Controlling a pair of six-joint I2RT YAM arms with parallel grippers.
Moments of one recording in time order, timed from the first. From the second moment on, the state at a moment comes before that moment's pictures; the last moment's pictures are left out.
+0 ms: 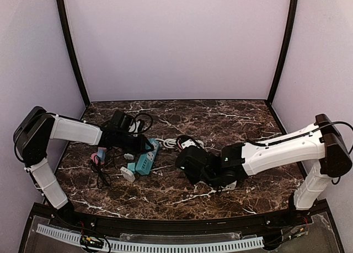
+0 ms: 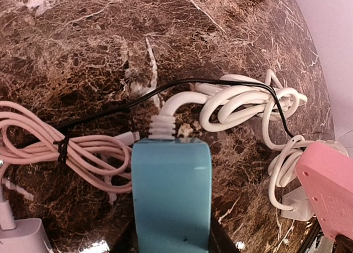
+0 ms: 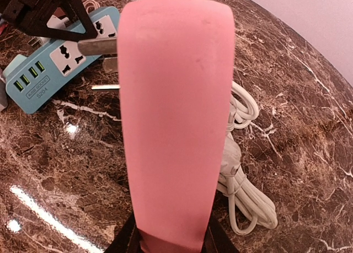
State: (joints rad) left arm -0.54 1.72 0.91 -0.04 0.30 -0.53; right arm 1.31 1.69 1.14 -0.47 0.69 0.50
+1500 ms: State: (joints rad) left arm -0.53 1.47 1.11 -0.21 0.62 -0.33; right arm 1.30 1.41 0.87 -0.24 0.66 0.13
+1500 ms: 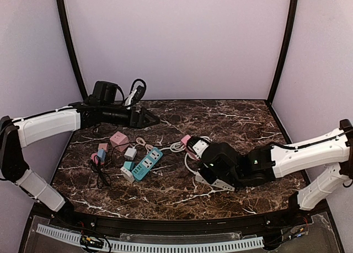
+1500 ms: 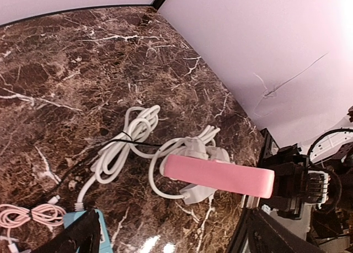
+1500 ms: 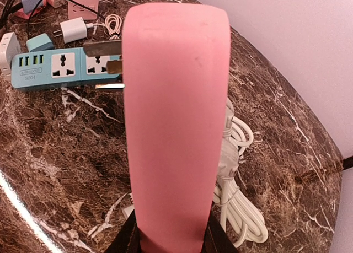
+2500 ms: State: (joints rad) left arm -0.59 1.61 1.07 -0.10 0.78 -0.59; right arm 1.30 1.70 1.07 -0.05 0.79 -0.24
